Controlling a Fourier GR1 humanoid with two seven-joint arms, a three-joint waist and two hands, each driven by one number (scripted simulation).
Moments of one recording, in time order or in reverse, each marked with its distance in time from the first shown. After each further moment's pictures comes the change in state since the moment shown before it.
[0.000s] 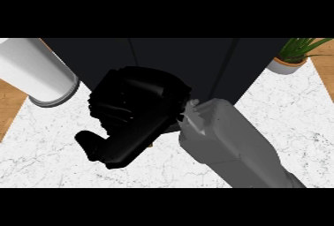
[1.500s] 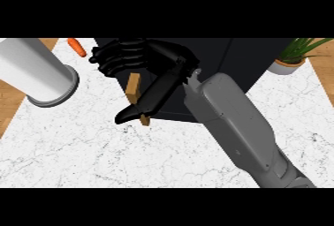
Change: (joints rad) left arm -0.055 -0.150 0.090 -0.033 -0.053 -0.084 0.156; right arm -0.078 -0.004 -0.137 0.340 0.285 0.205 -0.317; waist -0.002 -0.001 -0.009
